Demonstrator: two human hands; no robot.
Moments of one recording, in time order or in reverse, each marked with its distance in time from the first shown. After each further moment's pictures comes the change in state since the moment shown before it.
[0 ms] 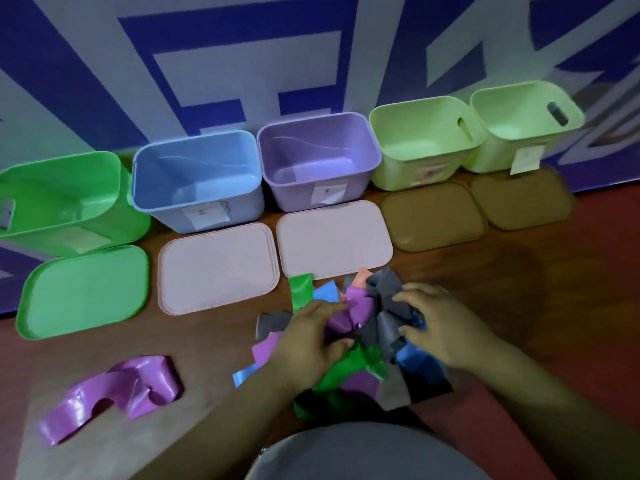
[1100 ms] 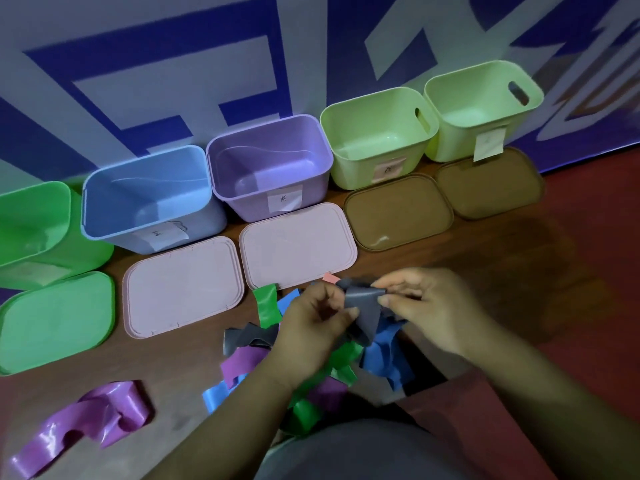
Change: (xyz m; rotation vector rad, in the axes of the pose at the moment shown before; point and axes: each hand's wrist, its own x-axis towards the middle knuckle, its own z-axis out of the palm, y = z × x) left_hand 0.045 0.097 0.023 -0.707 0.055 -0.157; right_hand -0.018 0.015 -0.056 0.826 0.219 0.109
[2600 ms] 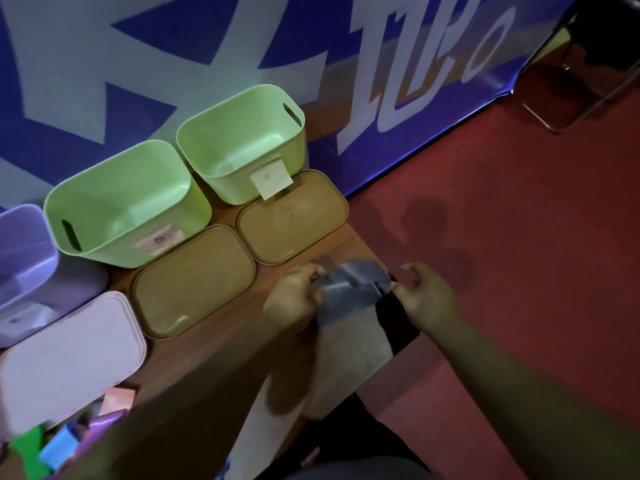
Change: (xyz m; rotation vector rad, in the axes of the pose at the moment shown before) left_hand 0.238 -0.018 0.342 0.874 -0.364 0.055; right_hand 0.026 0.254 -0.330 -0.266 0.499 0.449
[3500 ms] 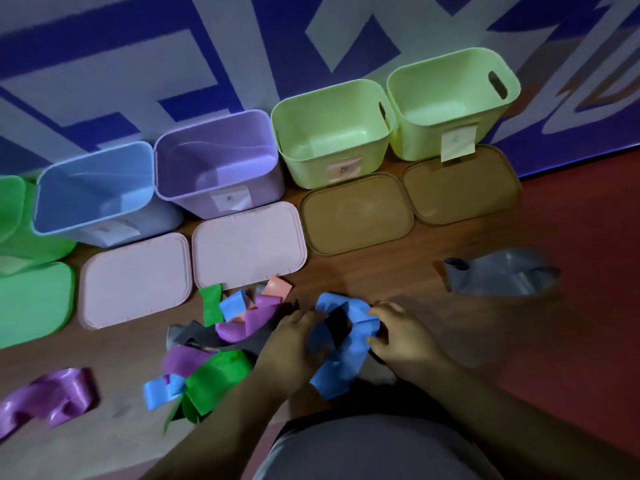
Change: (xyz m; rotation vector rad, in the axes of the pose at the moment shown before) left_hand -0.278 -0.178 -0.053 0.014 0.211 -0.190; right_hand -0.172 -0.114 0.194 -0.316 -0.582 -0.540
